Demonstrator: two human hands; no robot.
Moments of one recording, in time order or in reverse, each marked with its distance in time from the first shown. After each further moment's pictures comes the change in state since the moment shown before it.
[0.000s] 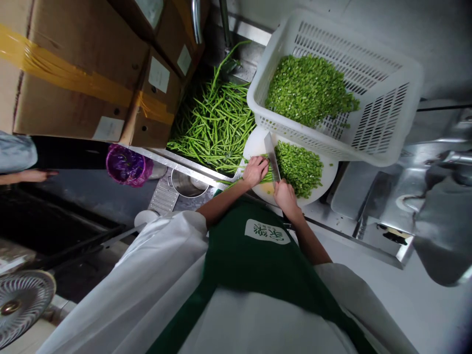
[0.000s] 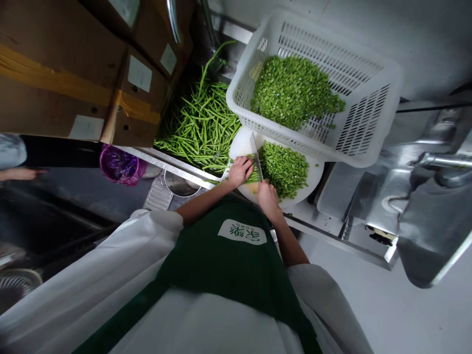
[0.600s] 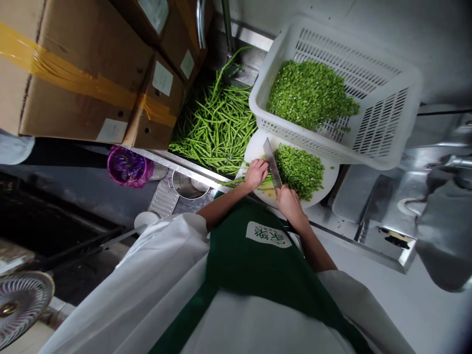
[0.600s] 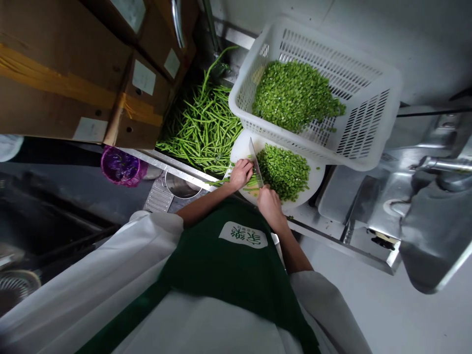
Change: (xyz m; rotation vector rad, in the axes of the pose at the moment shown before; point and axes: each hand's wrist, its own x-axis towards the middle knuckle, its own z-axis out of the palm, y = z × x) left_hand 0.000 -0.002 0.003 0.006 -0.002 -0.033; right_hand -0.013 -0.005 -0.011 -0.035 -0.045 -0.037
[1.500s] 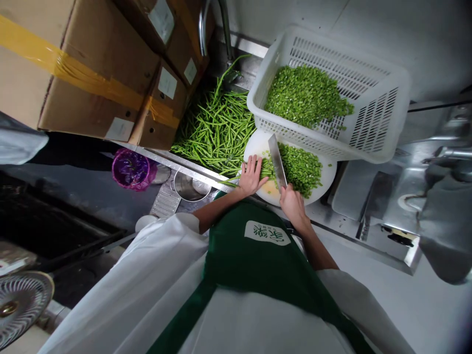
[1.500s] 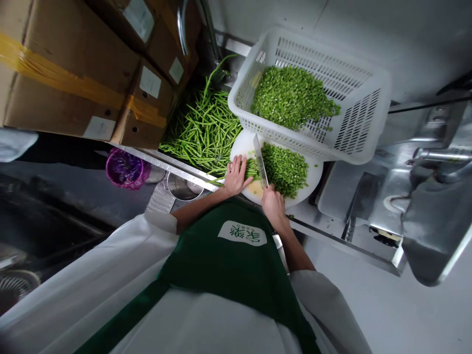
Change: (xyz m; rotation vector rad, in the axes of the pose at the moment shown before) left_hand -0.039 0.018 -0.022 0.177 -0.049 -0.092; right_hand -0.020 0.020 0.009 -0.009 0.116 0.039
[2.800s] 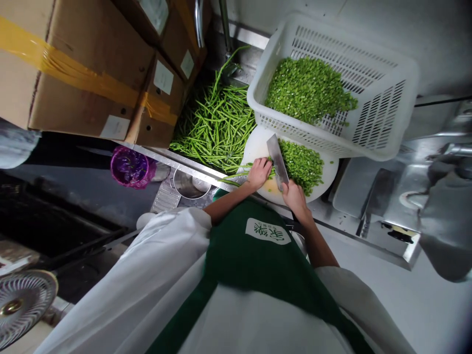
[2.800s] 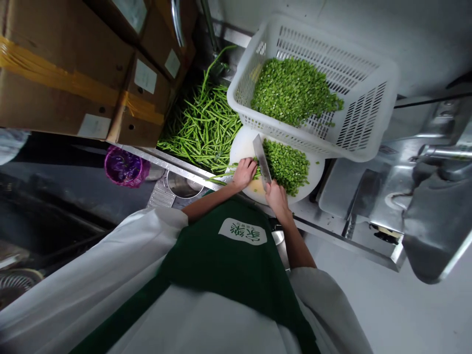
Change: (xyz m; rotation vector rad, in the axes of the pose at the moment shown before) left_hand 0.028 0.011 0.020 -0.150 0.028 0.060; right_hand 0.031 0.015 0.014 0.023 -0.053 -0.006
